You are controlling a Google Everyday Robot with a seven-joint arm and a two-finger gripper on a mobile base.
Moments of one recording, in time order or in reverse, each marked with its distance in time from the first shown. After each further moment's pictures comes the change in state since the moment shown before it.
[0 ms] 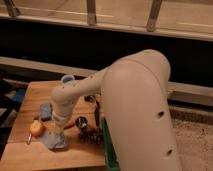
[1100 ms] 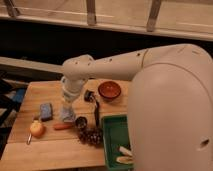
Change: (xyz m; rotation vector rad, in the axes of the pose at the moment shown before) arm -0.008 -0.056 -0.095 0.124 -0.053 -0.031
